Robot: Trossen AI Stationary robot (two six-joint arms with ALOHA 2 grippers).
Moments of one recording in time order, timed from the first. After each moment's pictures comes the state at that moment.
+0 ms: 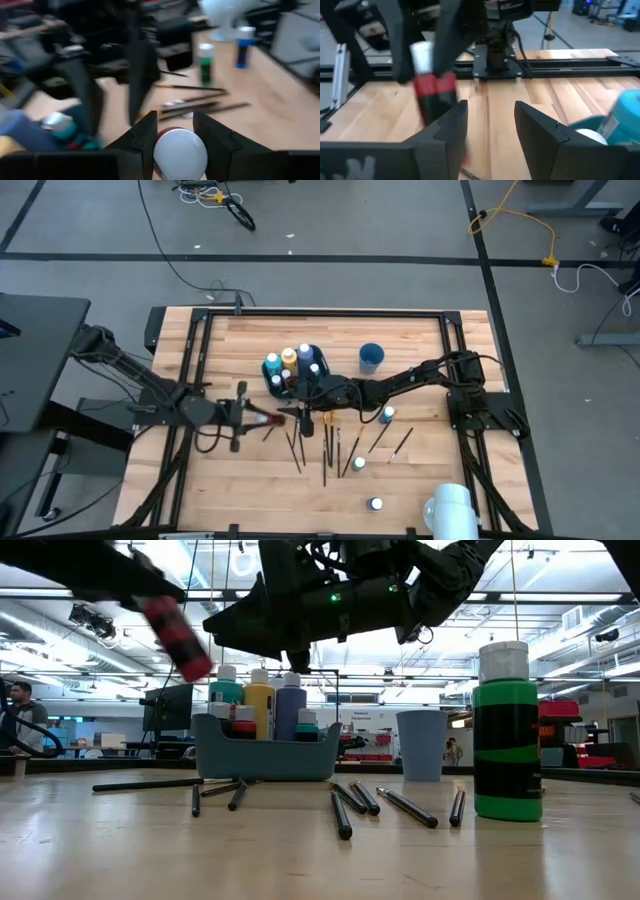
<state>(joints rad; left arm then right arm) -0.50 0.87 0.38 0.17 -0.51 0.04 0.05 2.03 1.20 0.66 0.03 0.04</state>
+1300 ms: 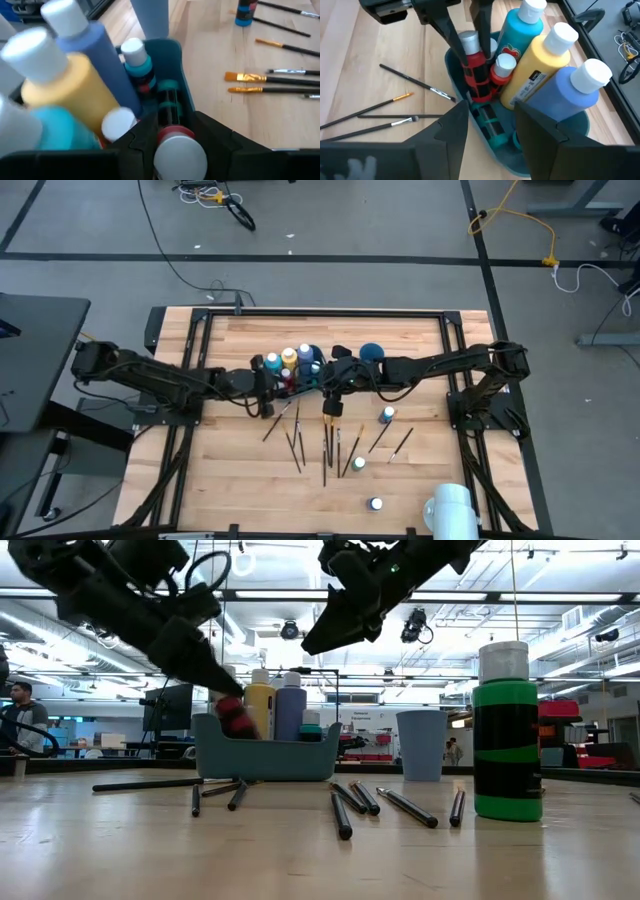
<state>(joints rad) -0.03 1.17 0.42 0.25 -0.35 0.01 0.01 1.69 1.20 -0.13 0.22 -0.04</state>
